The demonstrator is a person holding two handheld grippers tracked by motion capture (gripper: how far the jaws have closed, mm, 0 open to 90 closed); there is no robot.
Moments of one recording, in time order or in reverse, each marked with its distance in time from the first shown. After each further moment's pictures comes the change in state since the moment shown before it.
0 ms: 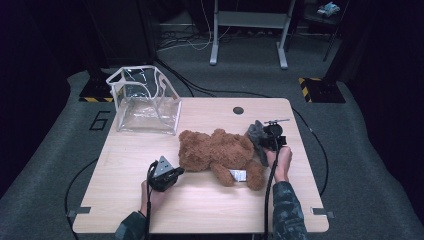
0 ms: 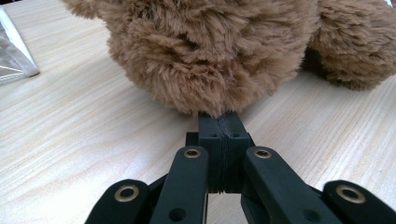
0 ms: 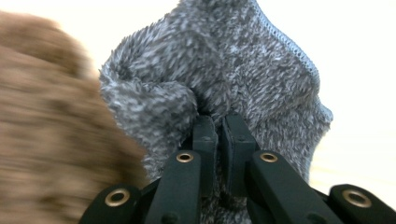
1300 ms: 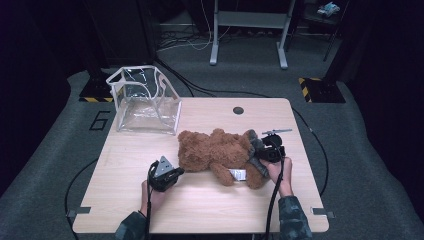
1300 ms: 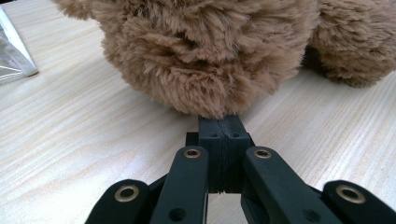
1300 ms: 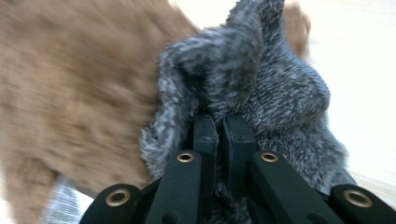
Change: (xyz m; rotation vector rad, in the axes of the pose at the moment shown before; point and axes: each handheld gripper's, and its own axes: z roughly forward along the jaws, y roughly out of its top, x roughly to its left) left arm 0.000 0.001 0.001 0.010 0.009 0.022; right arm 0.019 -0.032 -0.027 0.013 0.247 -0.093
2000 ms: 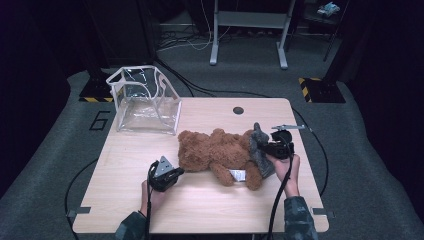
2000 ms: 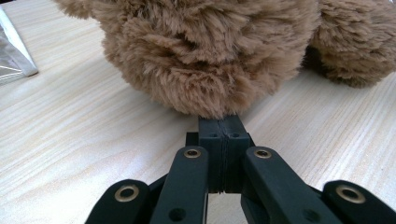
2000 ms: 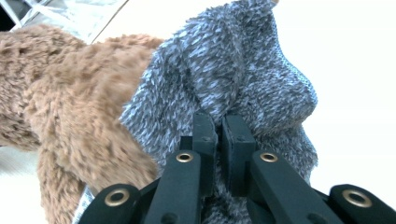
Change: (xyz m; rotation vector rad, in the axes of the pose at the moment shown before) left arm 0.000 0.000 0.000 0.000 -0.001 -0.004; right arm 0.002 0.010 -0.039 -0.137 0.013 0.027
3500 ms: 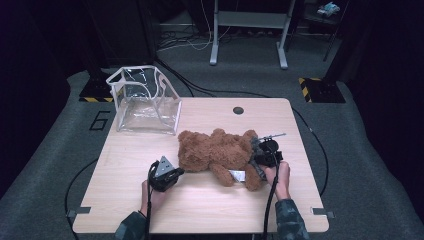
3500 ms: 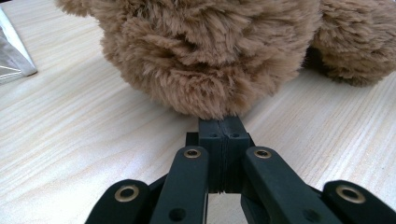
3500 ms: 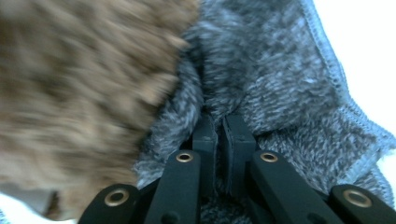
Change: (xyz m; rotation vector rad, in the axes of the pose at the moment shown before) left arm -0.001 0.000 0.001 0.002 -0.005 -0.010; right arm -0.005 -0.031 0.051 0.211 -0.097 0.009
